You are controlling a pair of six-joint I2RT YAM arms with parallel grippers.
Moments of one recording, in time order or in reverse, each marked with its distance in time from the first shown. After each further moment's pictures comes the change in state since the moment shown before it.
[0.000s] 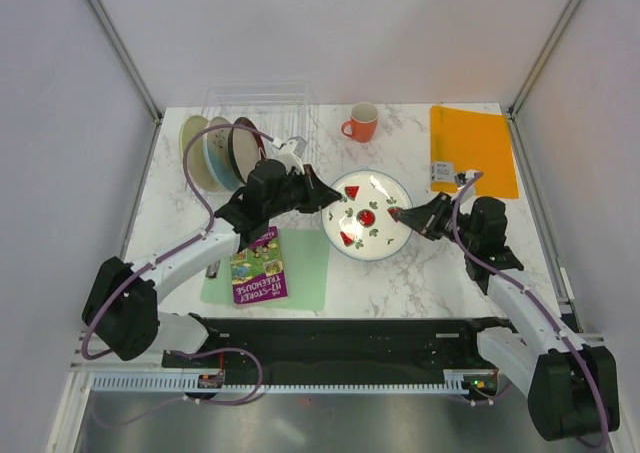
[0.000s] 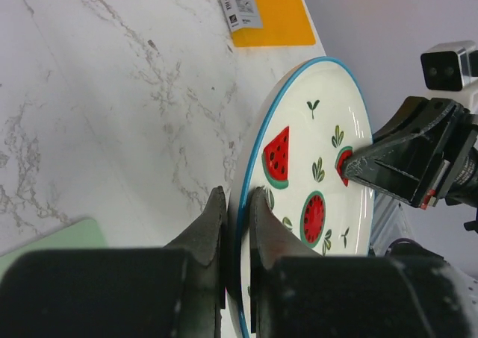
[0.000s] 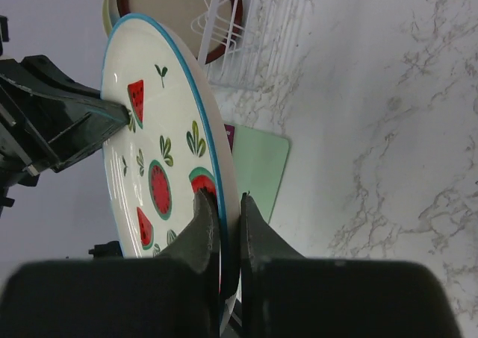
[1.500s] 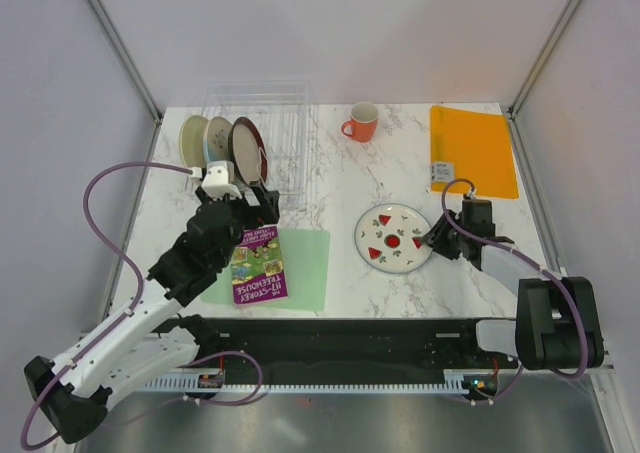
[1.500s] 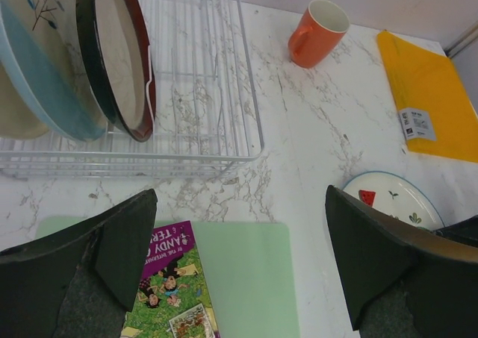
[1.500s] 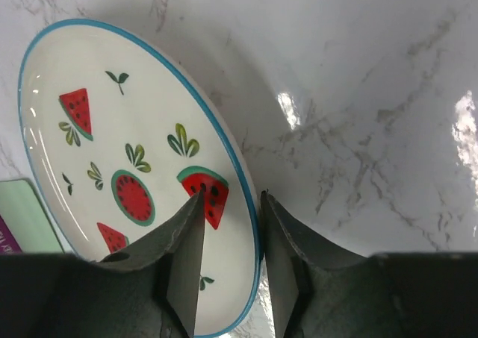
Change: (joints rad) left arm -0.029 -0.584 -0.169 -0.321 -0.702 0.239; right arm -0.114 0.350 0.037 -0.267 0.368 -0.177
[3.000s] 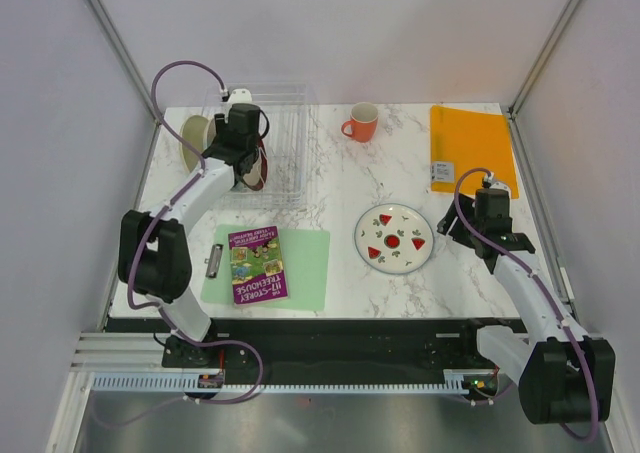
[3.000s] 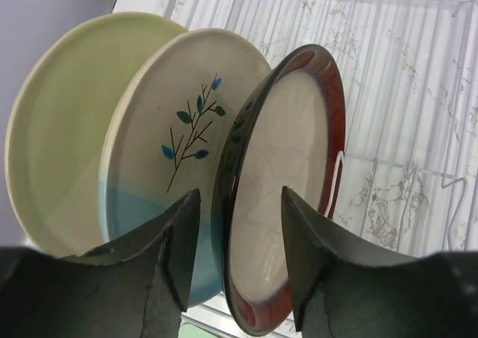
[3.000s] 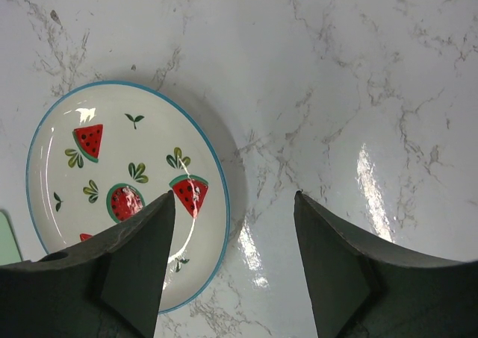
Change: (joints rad) left arm 0.379 0.929 0.617 -0.014 -0.127 0.294; right arm 0.000 -0.278 0.148 -0.332 0.274 -0.151
